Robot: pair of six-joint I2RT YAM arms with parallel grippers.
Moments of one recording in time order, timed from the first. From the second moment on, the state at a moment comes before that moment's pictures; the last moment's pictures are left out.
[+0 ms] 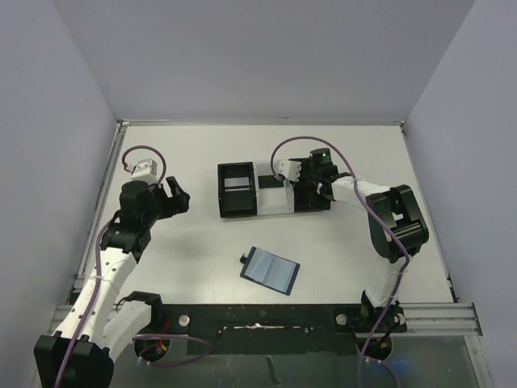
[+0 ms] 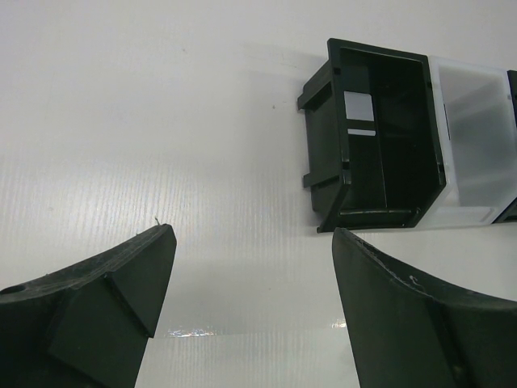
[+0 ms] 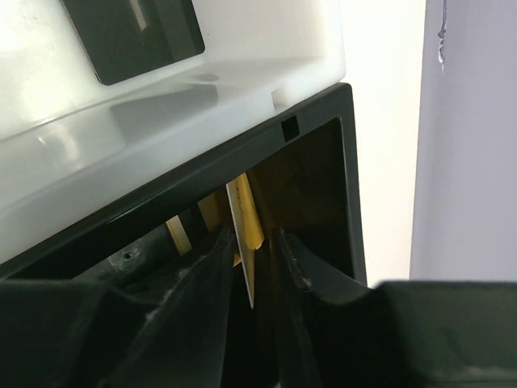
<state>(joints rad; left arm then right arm) -0.15 0.88 0.68 -0.29 0.01 -0.40 0.34 1.86 1.11 0.04 -0.12 -1.14</state>
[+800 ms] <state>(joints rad) -0.15 0.91 0.68 -0.29 0.04 -0.40 0.31 1.86 1.11 -0.03 -0.15 -1.10</state>
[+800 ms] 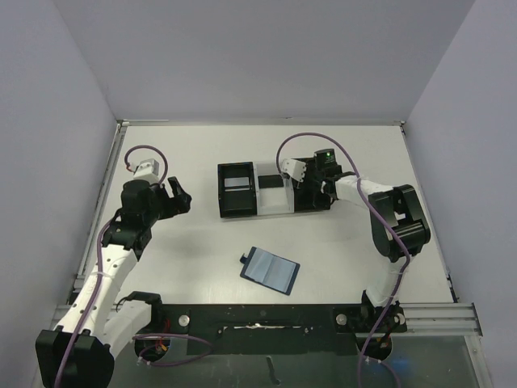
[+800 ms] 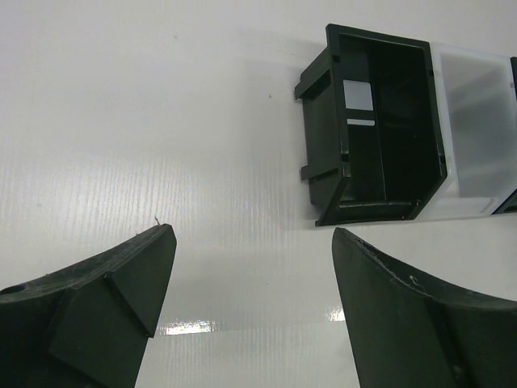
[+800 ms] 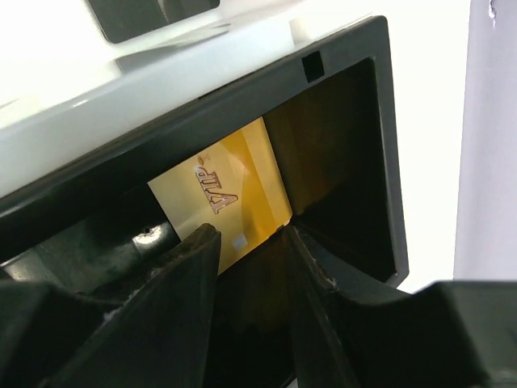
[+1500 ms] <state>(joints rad) -0.14 0.92 0.68 -0.29 0.06 -0.40 0.35 1.72 1.29 -0.15 0.04 -0.10</state>
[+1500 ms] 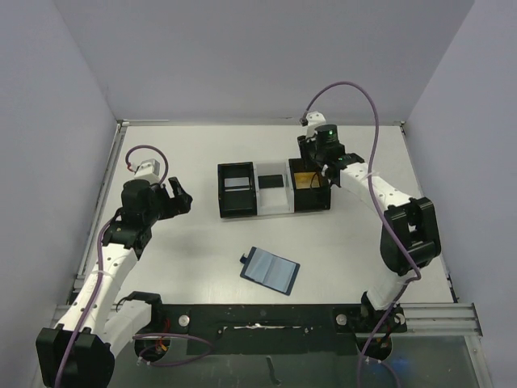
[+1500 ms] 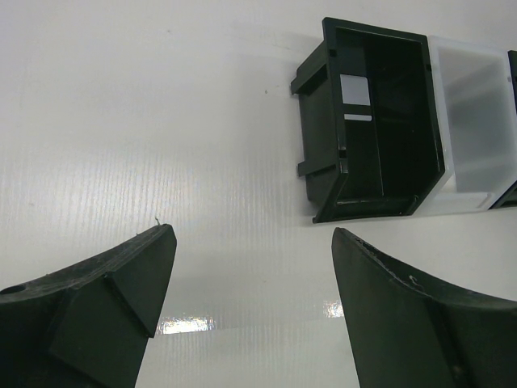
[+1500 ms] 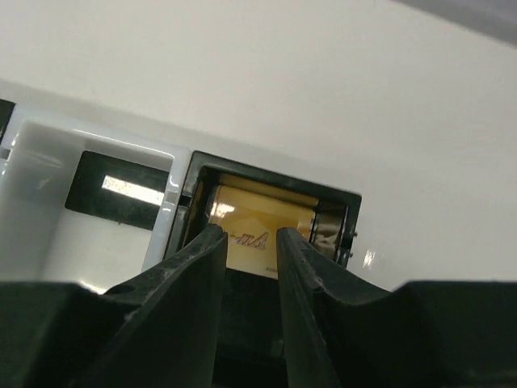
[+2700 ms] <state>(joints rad) -0.13 0.92 0.68 -0.28 0.07 -0.40 0.37 2.02 1.40 -0.42 0.18 0.31</state>
